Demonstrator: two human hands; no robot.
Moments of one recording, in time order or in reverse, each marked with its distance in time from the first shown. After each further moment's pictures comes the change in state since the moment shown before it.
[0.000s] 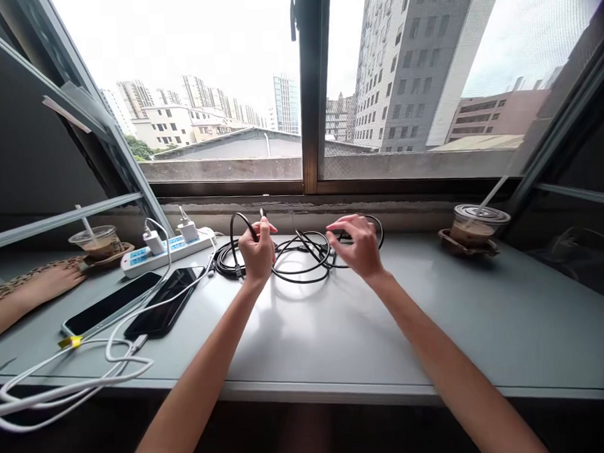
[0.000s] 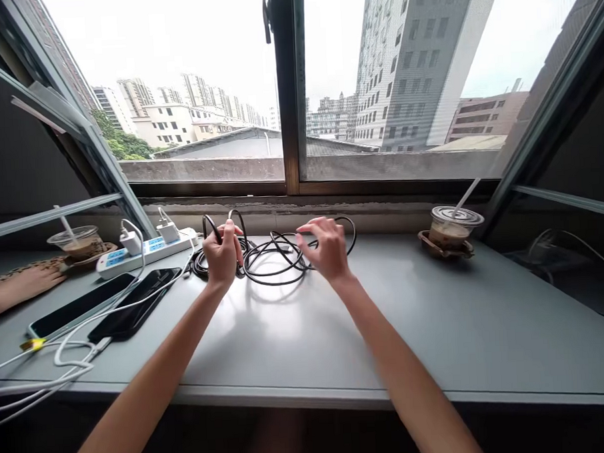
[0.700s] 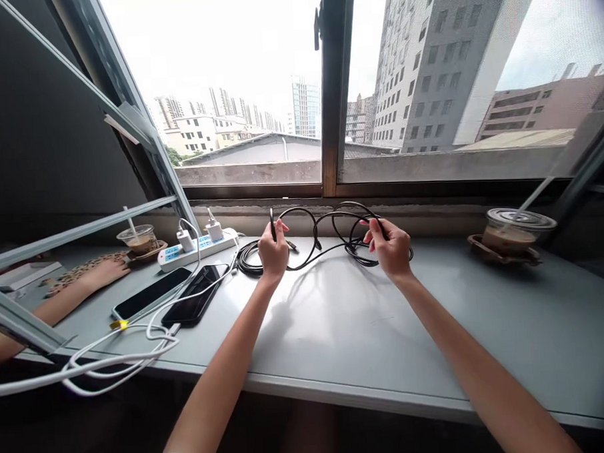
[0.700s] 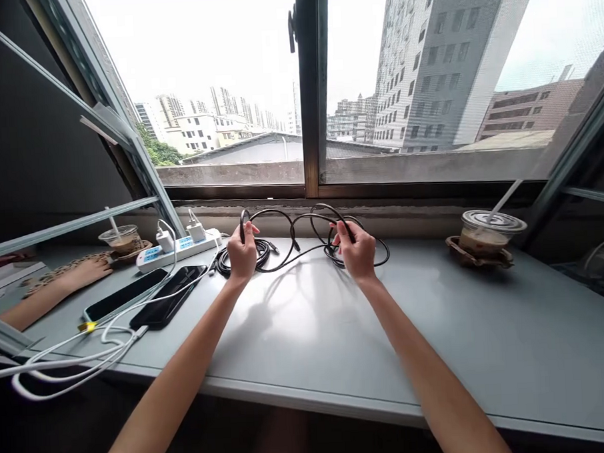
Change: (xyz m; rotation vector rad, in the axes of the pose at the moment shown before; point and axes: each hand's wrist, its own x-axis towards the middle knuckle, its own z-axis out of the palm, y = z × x) left_hand 0.014 -0.023 -0.016 0.368 0.054 0.132; right_hand 0.003 0.003 -0.004 0.486 0.146 0.340
